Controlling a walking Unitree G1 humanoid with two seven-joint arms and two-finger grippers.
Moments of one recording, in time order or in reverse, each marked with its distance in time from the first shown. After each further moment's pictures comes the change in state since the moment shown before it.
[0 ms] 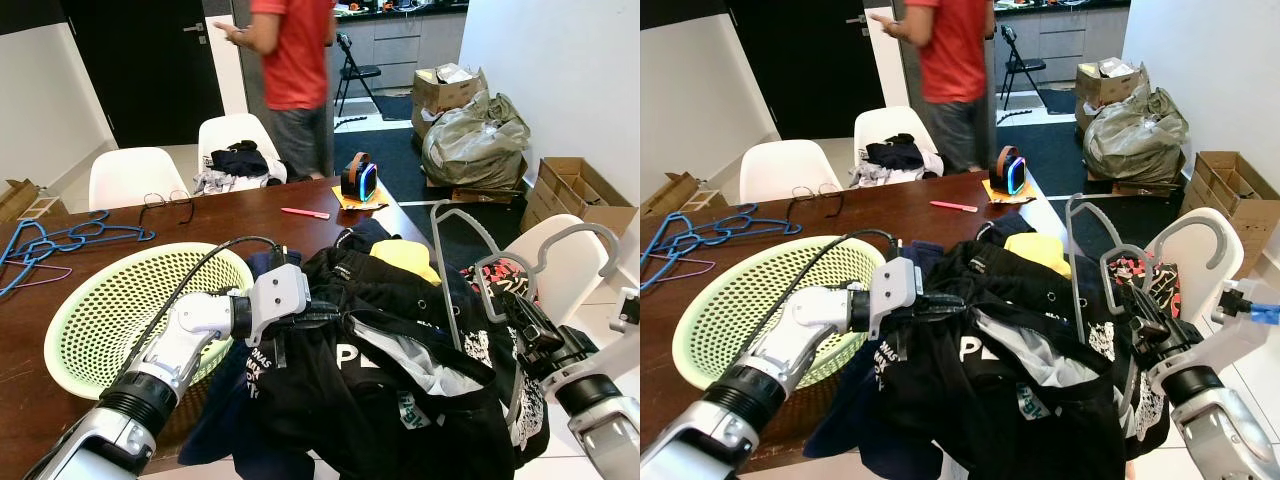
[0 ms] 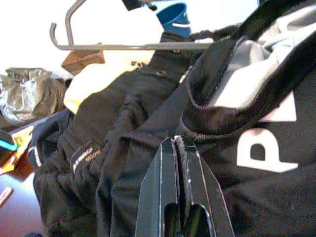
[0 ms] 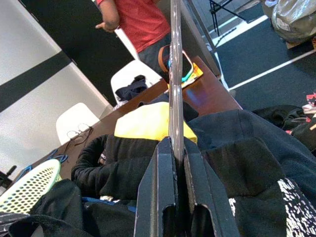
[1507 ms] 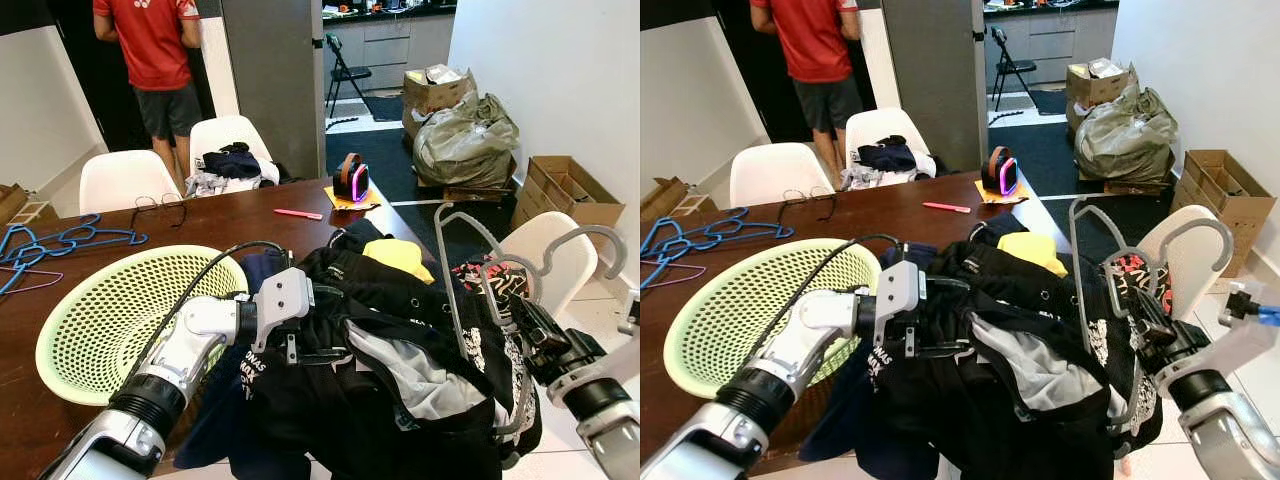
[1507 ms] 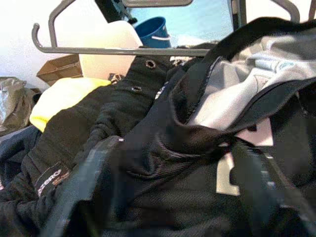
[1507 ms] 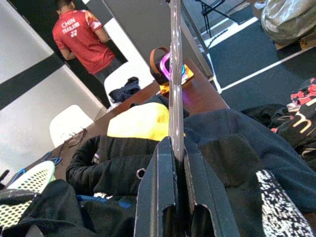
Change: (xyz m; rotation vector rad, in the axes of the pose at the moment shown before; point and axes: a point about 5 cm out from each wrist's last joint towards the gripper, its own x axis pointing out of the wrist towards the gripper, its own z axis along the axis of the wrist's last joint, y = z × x) left arm 0.007 -0.008 -0.003 -0.064 -0.039 -0.057; right arm -0.006 -0.003 0.005 -0.002 0.004 -0.018
